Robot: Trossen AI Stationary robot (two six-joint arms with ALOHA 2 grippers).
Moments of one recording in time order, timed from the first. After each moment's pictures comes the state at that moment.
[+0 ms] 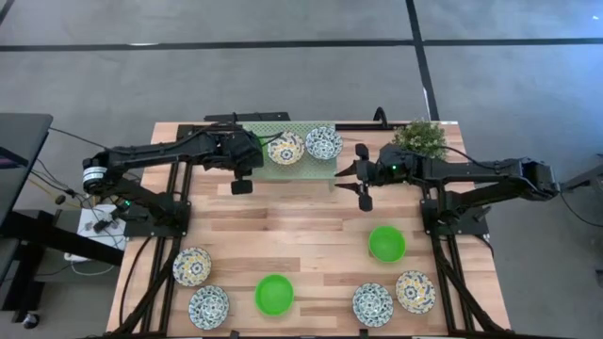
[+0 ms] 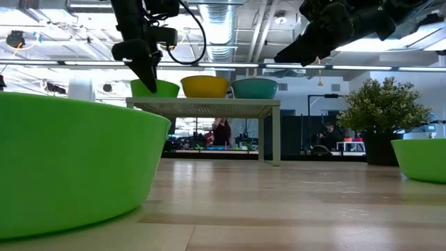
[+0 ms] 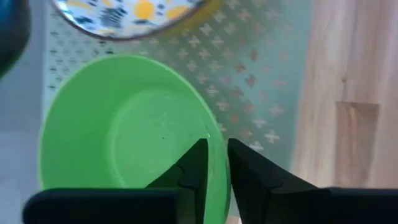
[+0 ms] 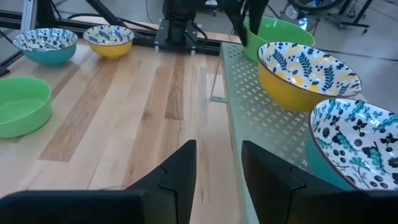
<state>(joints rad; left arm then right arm) 0.26 1.37 1.15 -0.91 -0.29 0.36 -0.20 1.08 0.64 0.07 -0.13 -0.22</state>
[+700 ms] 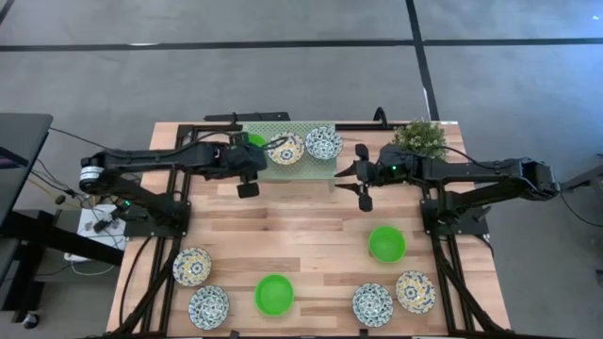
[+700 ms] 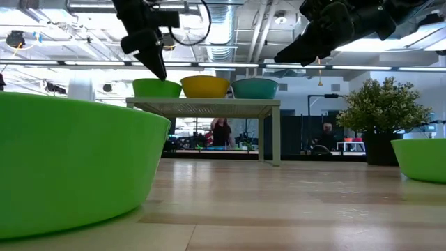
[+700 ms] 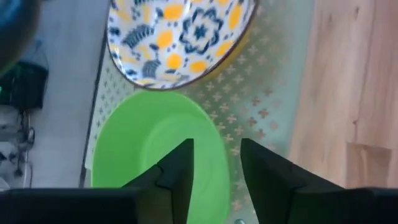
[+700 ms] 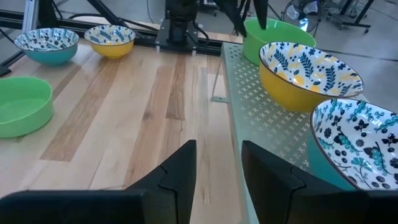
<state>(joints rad) 0.12 1.33 1.15 -0.83 -0.48 0.25 -0.20 1.08 0.64 0.07 -0.13 -0.22</state>
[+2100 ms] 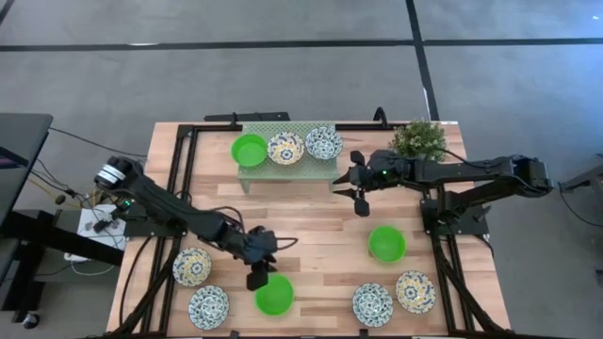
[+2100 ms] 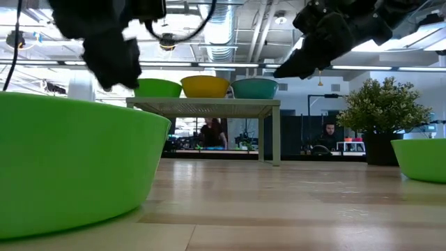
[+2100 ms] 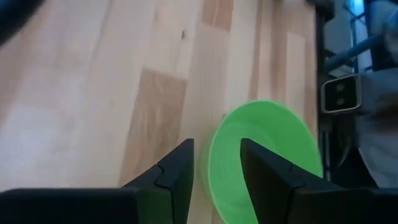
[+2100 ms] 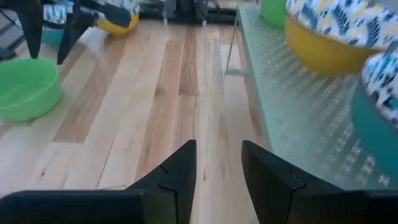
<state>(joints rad) -0.47 1.55 0.90 -0.22 -0.04 -0.63 -0.17 1.16 0.64 0.04 -0.13 -0.16</state>
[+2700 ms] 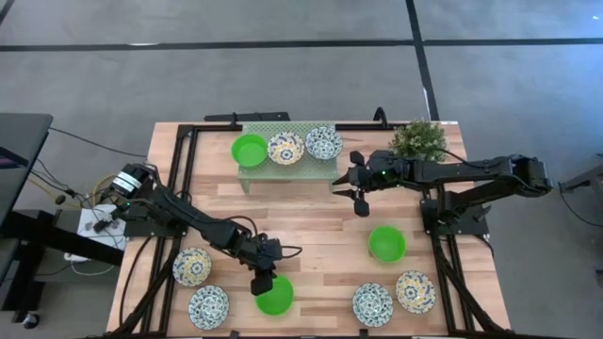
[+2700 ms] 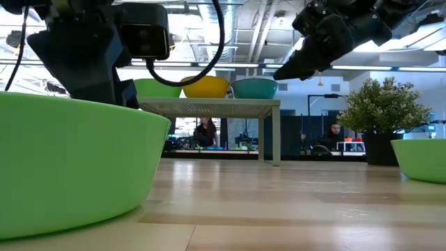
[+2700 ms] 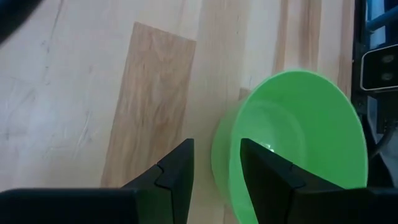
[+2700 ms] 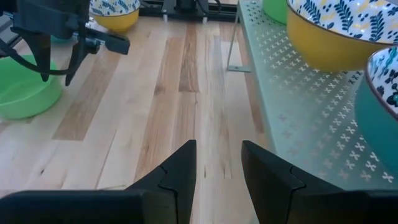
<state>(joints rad) -0.47 1.69 0.90 -0.18 0.03 -0.64 -0.17 1.17 0.64 0.04 -0.13 -0.16</state>
